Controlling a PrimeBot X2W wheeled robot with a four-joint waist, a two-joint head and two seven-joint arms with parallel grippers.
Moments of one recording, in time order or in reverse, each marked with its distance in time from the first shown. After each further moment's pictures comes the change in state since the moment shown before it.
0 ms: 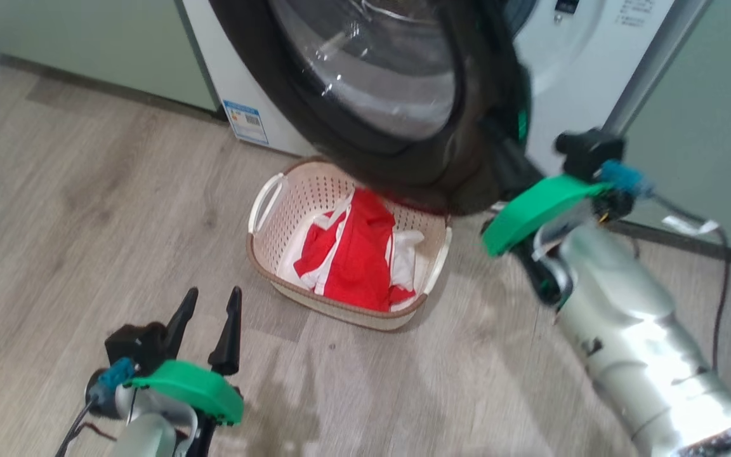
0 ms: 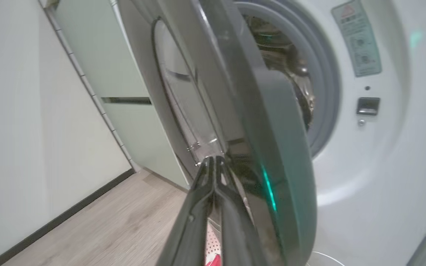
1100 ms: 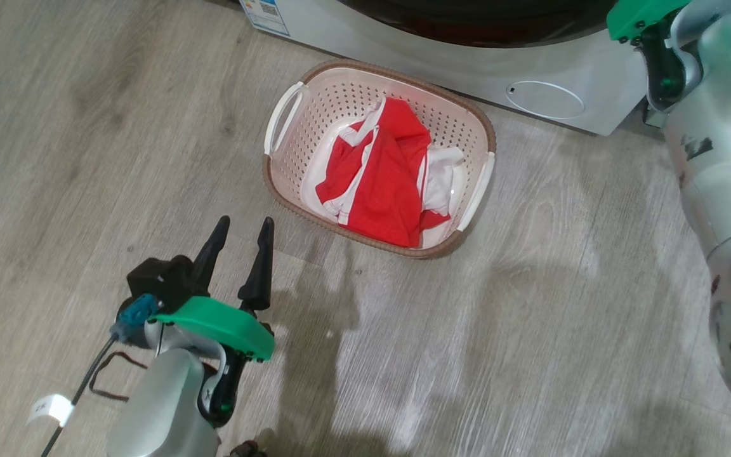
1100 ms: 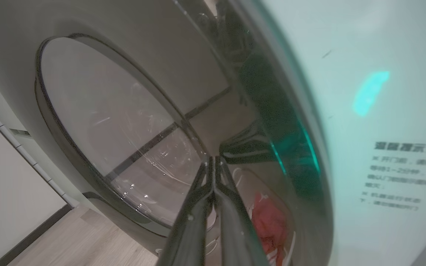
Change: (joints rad) left arm -0.165 -0.050 -0.060 -0.003 -0.038 0.000 0.000; right arm -0.556 -0.066 -0.328 0.415 -0.192 0.009 0.000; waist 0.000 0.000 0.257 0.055
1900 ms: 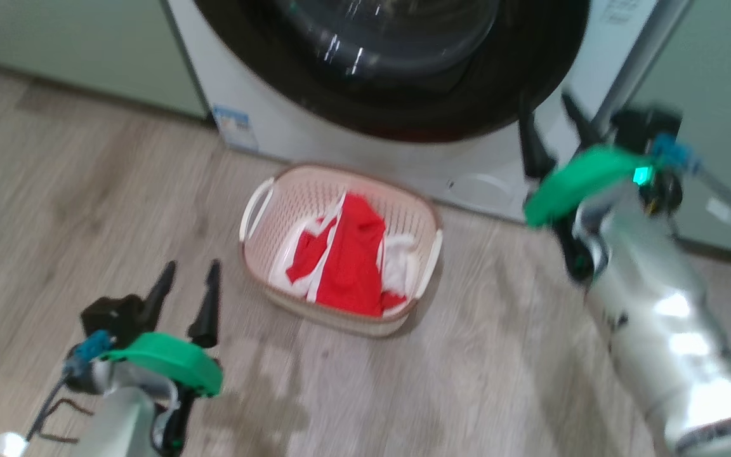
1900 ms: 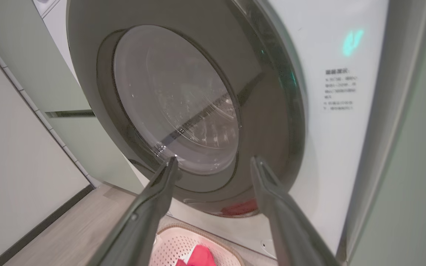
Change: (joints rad) left arm 0.073 0.081 0.045 0.039 -0.013 0.000 0.000; right arm 0.442 0.055 0.153 -0.243 0.149 -0.009 0.000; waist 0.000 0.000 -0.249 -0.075
